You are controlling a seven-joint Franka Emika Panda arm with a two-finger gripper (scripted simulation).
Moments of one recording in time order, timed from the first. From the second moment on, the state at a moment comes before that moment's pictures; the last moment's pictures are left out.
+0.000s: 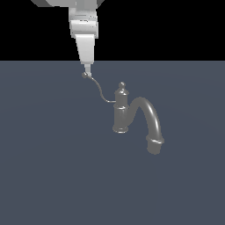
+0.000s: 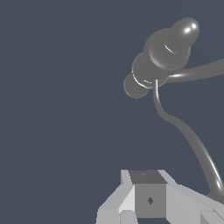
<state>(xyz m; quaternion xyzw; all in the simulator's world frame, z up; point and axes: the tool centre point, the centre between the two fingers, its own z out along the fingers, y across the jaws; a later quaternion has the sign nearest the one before) 0.038 0.089 0.242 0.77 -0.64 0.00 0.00</state>
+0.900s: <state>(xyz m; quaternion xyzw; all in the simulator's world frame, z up) -0.008 0.079 0.242 0.77 -0.64 0.00 0.00</state>
